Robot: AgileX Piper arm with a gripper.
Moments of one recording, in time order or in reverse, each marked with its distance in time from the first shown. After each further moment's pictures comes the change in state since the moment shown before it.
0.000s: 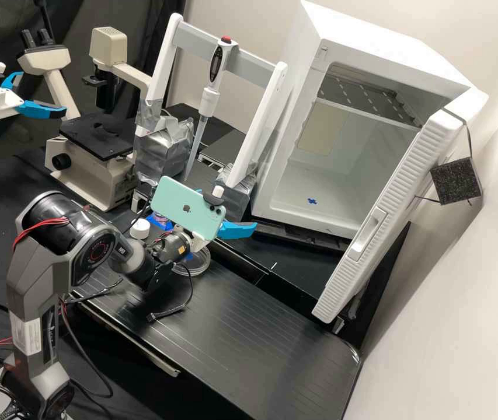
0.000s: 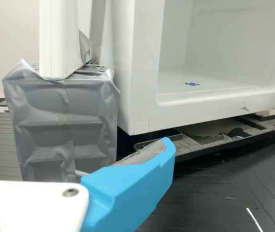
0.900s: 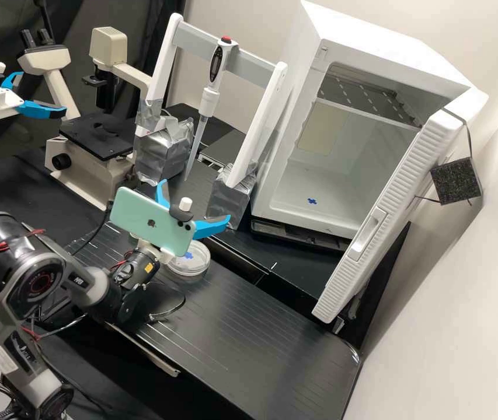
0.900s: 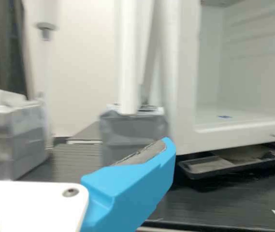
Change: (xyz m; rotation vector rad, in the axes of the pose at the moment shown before) arm -0.097 -0.004 -0.013 0.076 0.252 -0.010
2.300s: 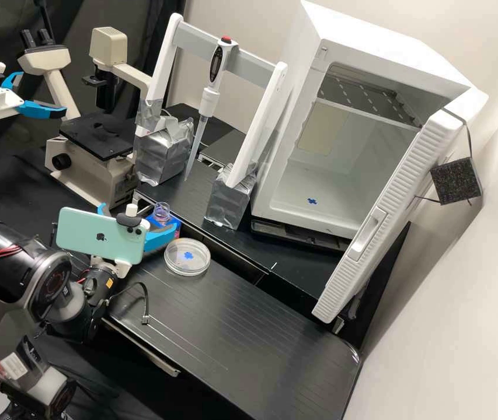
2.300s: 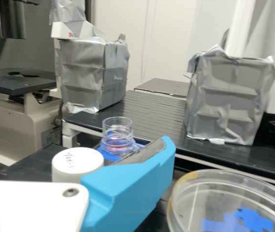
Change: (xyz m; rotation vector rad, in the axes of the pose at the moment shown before) arm -0.034 -0.057 -0.011 -0.090 0.043 -0.251
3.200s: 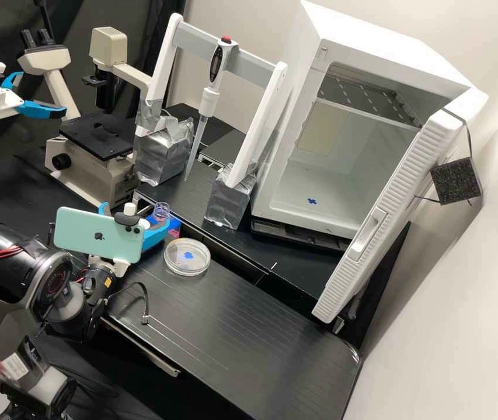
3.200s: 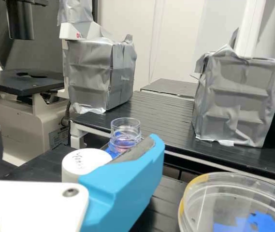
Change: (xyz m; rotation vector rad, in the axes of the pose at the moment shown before) arm 0.000 -0.002 -0.002 0.002 0.010 -0.008
